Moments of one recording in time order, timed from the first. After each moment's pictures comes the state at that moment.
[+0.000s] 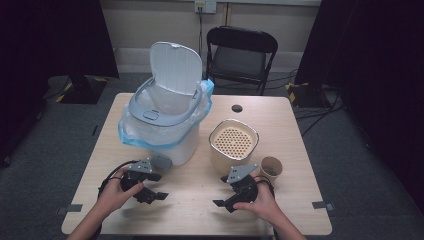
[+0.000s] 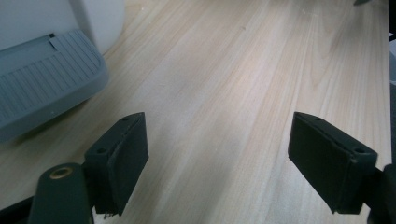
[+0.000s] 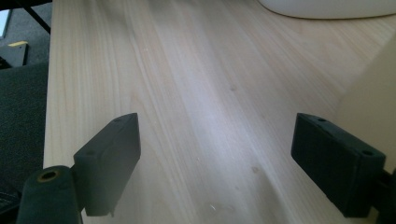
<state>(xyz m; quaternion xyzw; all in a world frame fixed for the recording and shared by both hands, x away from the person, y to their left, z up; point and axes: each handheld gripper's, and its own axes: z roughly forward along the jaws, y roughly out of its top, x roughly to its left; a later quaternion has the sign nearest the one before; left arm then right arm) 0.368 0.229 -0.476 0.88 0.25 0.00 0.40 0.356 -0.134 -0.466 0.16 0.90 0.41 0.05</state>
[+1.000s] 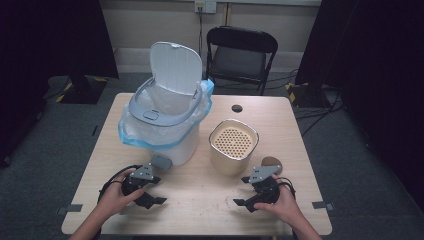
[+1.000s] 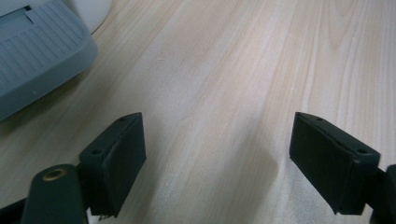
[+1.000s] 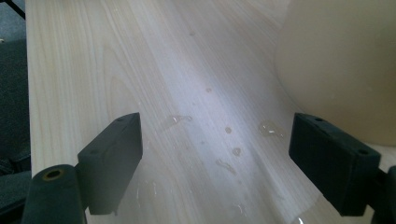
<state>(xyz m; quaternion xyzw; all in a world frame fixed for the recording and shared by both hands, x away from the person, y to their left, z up) 0.363 0.230 -0.491 0.90 0.21 0.02 0.38 0.352 -0.191 -0.465 0.20 0.90 0.39 0.06</state>
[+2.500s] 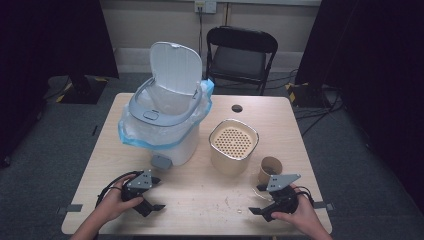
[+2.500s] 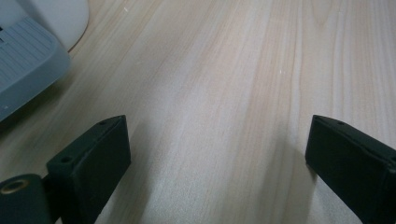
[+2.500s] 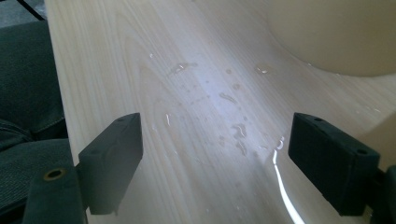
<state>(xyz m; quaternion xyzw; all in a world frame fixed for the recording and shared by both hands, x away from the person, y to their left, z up) 0.353 0.233 -0.502 0.91 0.15 0.05 0.39 0.326 -0.235 -0.462 0.22 0.90 0.38 0.06</state>
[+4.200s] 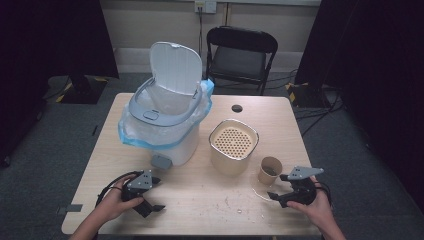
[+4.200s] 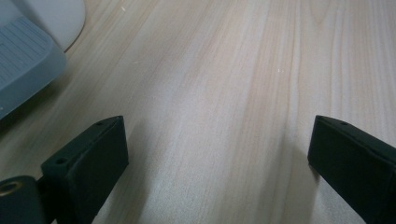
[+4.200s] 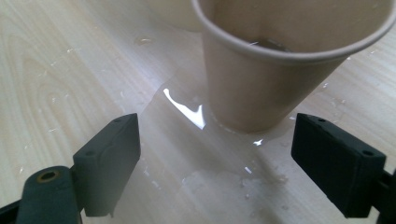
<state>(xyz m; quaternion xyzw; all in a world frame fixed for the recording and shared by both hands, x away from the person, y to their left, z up) 0.353 0.232 -0.502 0.91 0.14 0.05 0.39 0.350 -0.294 -0.472 0.33 0.86 0.38 0.12</state>
